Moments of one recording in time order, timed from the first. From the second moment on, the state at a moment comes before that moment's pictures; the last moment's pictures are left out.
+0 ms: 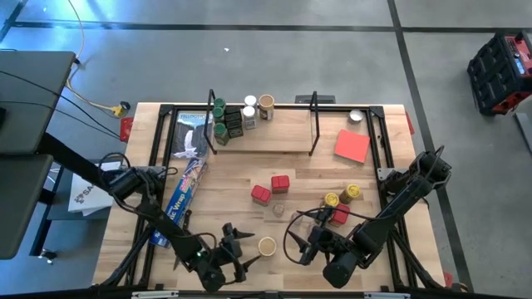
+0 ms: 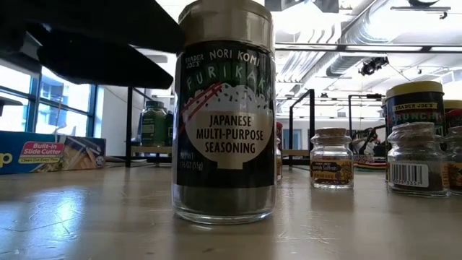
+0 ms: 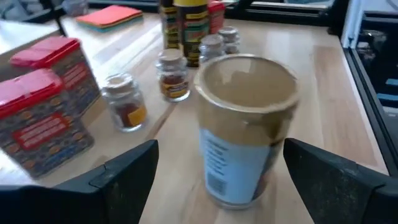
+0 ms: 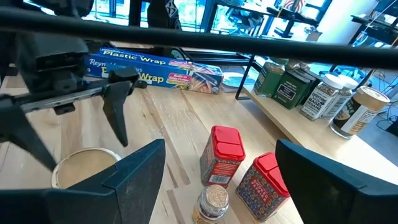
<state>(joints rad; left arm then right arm) -0.82 1.98 1.07 0.17 -1.03 -0.66 0.79 1.74 1.26 -0.40 1.17 0.60</state>
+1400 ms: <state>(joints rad) -0.67 2.01 1.07 0.52 -0.77 -0.44 0.78 1.74 1.26 -0.45 1.18 0.62</state>
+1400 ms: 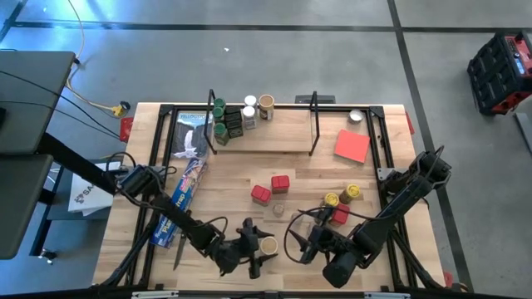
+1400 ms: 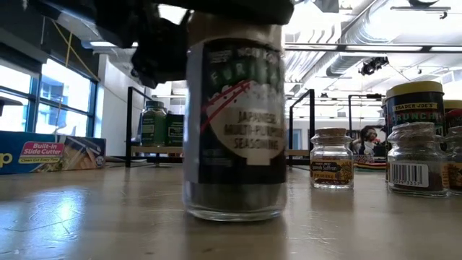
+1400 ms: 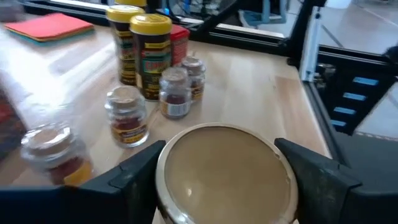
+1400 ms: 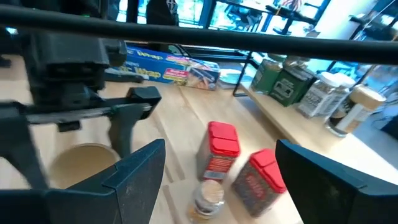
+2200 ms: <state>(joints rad) -0.45 1.57 1.07 0.16 -0.62 -0.18 0.80 1.44 1.26 -0.67 1.23 0.59</state>
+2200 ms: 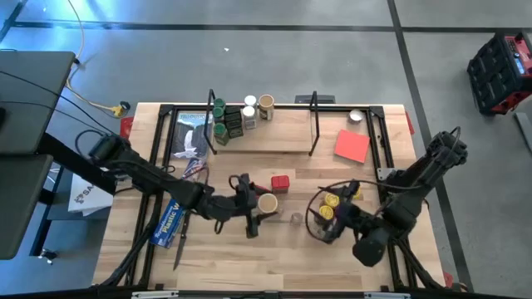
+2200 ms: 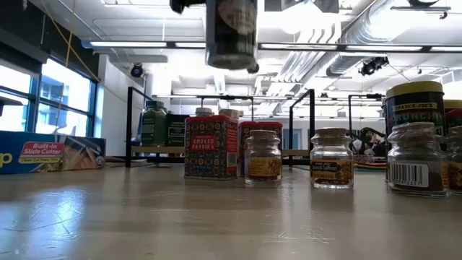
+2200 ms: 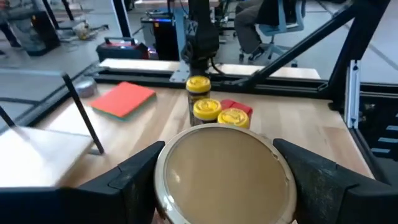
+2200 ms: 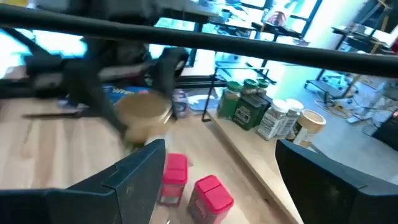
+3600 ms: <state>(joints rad) 0.34 1.75 1.15 0.07 -0.08 0.18 0.80 1.57 1.26 -0.74 1.20 0.83</state>
